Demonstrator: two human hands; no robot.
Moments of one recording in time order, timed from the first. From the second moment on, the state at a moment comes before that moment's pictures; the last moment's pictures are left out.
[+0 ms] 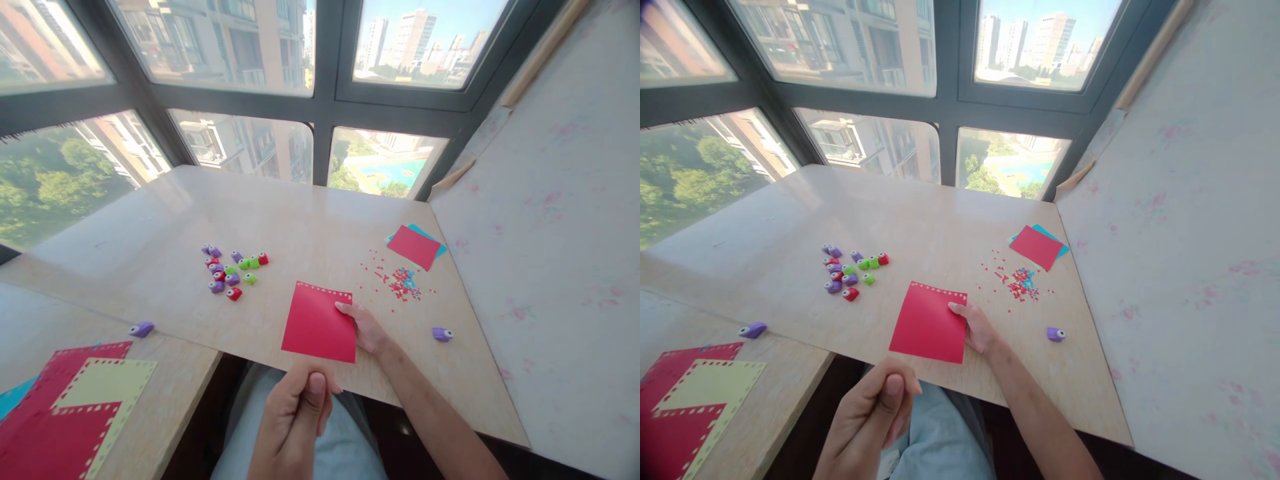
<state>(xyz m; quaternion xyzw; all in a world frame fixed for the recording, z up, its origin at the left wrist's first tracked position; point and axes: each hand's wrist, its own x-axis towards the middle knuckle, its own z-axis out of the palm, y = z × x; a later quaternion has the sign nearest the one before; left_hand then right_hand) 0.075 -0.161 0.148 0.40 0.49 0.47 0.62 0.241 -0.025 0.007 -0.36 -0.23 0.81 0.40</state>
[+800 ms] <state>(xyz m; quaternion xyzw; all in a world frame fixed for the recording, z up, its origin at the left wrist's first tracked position) 0.026 -0.109 0.059 0.10 0.38 0.59 0.71 0.252 -0.019 0.014 -0.38 -0.35 0.78 0.35</state>
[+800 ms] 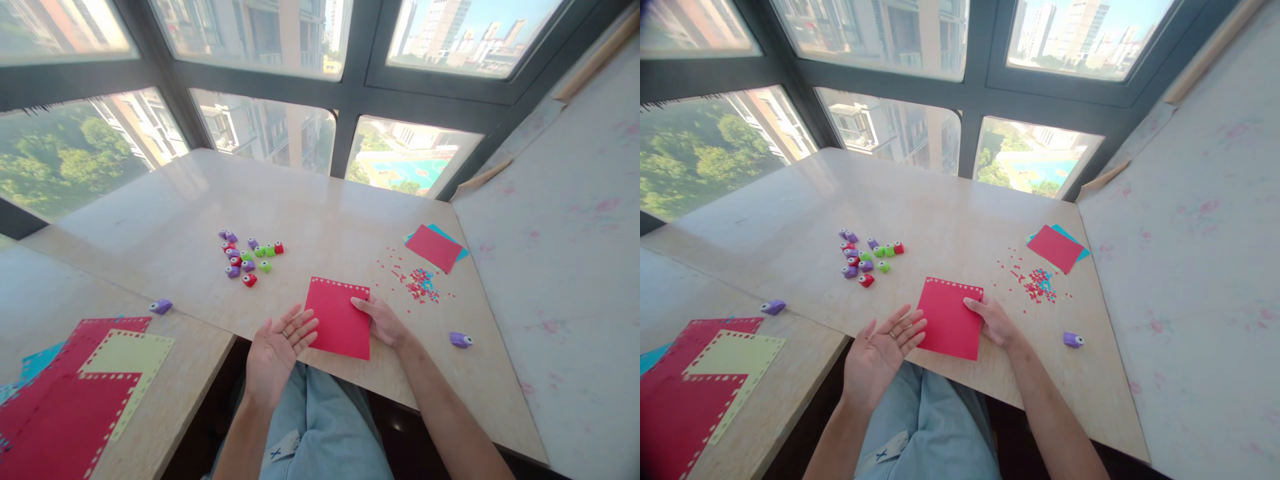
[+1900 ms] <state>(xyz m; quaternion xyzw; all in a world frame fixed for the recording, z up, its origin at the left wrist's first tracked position) -0.016 -0.051 -0.002 0.63 0.71 0.29 0.12 0.254 0.004 -0.002 -0.51 -0.55 0.53 0.39</state>
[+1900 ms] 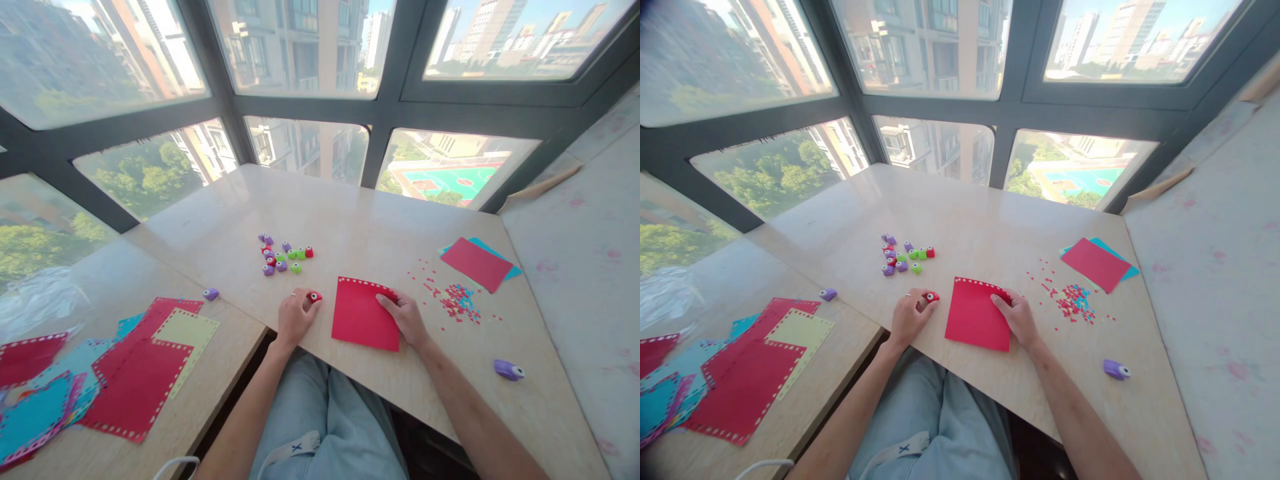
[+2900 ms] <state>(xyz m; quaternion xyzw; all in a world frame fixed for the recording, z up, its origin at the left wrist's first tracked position) -0.005 -0.017 0.009 0.79 0.56 0.18 0.16 0.288 0.021 0.004 -0.50 -0.53 0.61 0.32</state>
